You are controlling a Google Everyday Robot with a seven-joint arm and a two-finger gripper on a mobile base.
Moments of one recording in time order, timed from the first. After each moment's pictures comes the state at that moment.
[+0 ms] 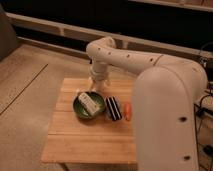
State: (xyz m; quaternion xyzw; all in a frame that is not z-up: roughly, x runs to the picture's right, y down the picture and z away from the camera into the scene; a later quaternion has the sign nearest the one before) arm -0.043 -0.011 0.811 -0.31 0.14 0.49 0.80
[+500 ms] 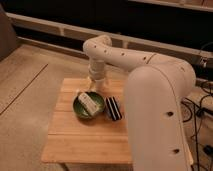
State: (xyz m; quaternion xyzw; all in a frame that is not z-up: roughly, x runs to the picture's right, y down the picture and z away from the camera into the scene) arm -0.044 -0.013 0.813 -0.32 0.15 0.48 0.81
